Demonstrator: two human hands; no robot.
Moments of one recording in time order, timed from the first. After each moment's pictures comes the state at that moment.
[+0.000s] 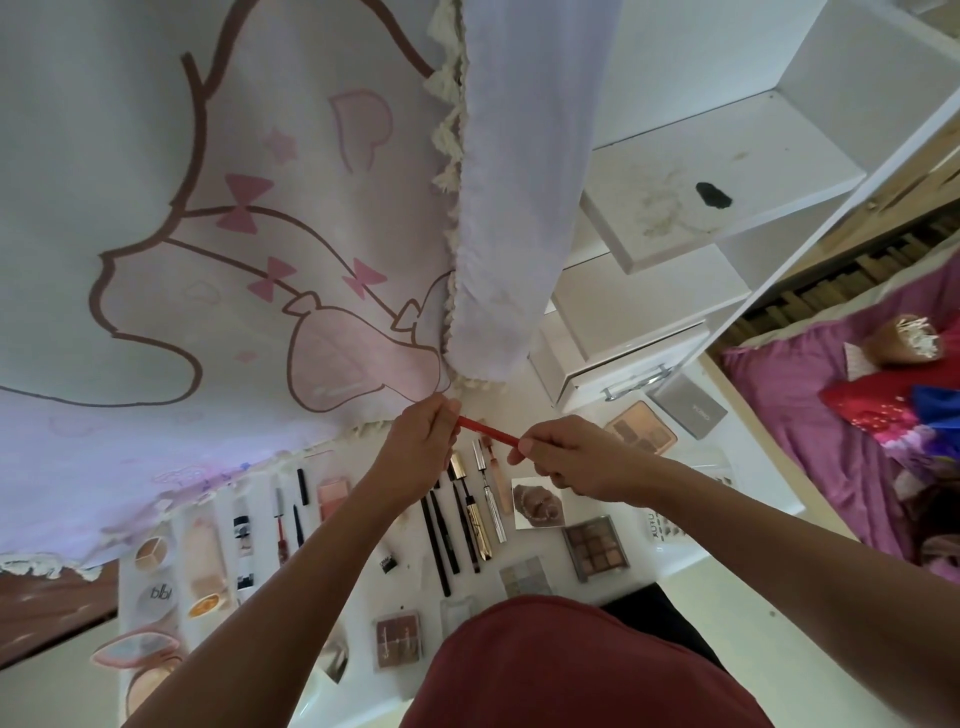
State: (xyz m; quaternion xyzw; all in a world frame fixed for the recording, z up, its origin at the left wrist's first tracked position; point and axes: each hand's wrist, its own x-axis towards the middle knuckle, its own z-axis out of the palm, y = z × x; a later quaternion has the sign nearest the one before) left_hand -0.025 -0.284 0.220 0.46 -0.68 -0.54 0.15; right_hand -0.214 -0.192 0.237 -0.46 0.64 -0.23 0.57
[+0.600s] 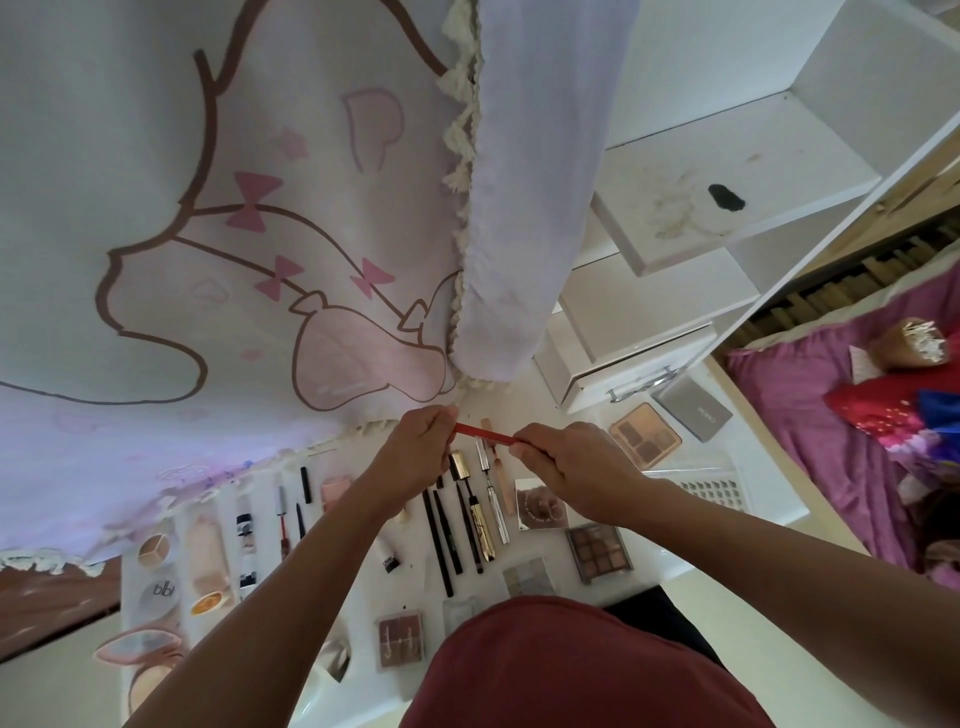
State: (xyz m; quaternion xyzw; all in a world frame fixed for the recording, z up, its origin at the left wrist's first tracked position) left_hand -0.021 -0.288 0.223 0.51 -0.61 -0.59 0.11; right_hand -0.204 -0.191 0.214 -0.66 0.67 -0.17 0.28
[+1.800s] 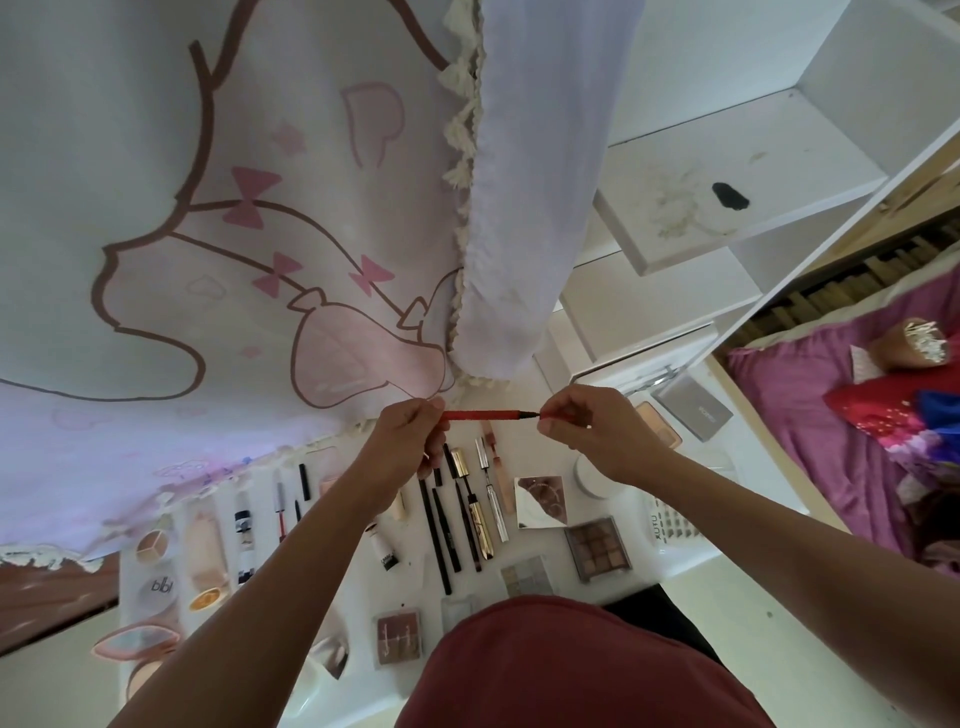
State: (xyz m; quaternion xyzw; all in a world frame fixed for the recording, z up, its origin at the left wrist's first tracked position) left_hand -0.010 -0.296 0.221 0.52 -0.54 -0.64 0.15; right_hand -0.235 -0.203 0.208 -0.46 0.70 -0.33 0.43
